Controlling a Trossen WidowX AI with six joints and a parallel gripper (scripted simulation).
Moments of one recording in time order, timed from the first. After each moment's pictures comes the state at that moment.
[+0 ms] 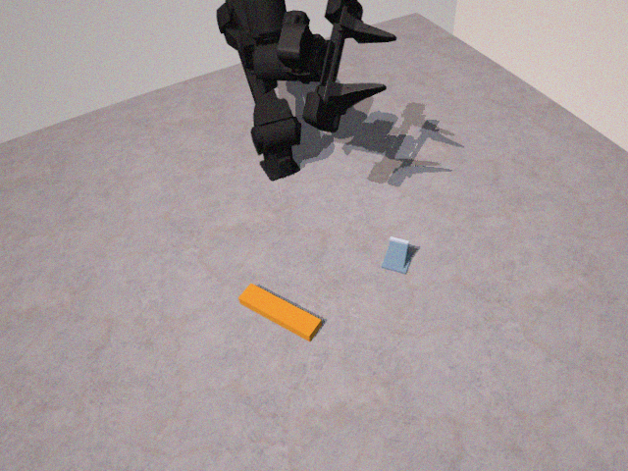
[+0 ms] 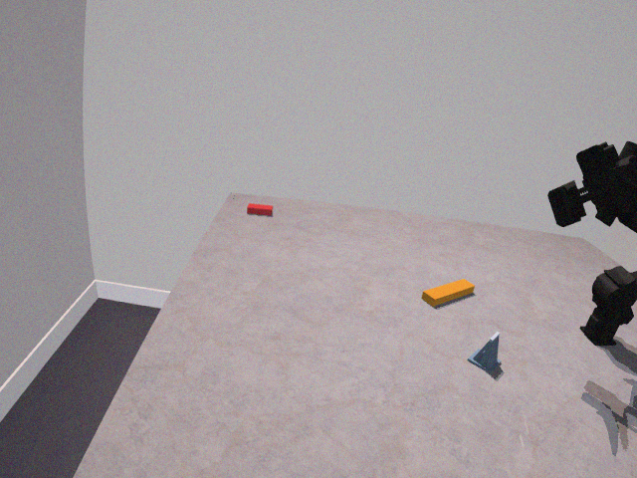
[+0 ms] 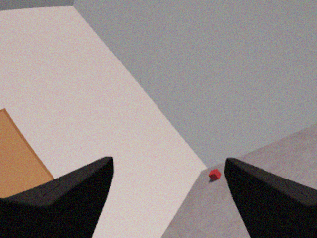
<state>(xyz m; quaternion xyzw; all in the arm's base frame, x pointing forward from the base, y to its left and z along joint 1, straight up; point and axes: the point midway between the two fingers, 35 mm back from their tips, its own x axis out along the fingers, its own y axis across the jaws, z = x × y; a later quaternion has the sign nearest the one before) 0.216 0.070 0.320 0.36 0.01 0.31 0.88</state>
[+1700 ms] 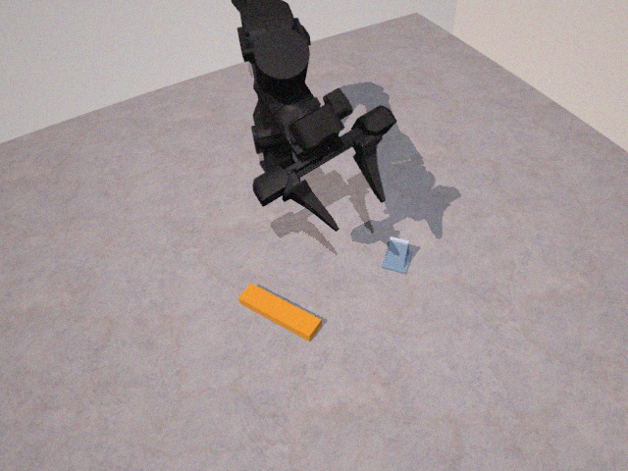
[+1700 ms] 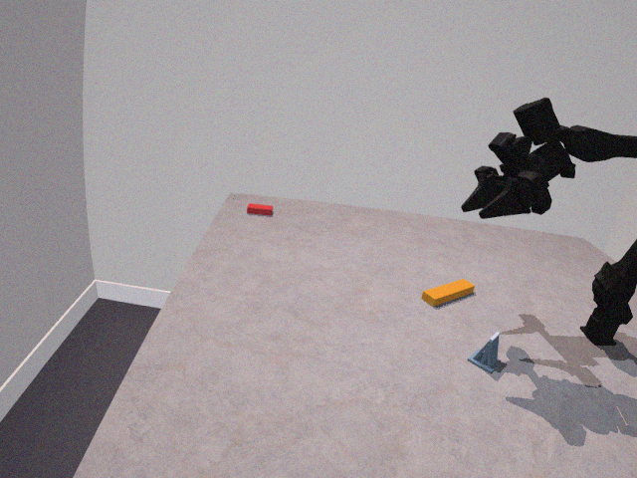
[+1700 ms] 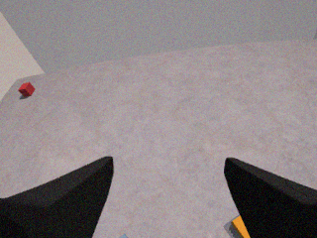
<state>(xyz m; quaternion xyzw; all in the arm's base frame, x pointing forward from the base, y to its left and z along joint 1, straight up) 0.345 -0.034 0.243 0.08 0.30 0.05 0.95</state>
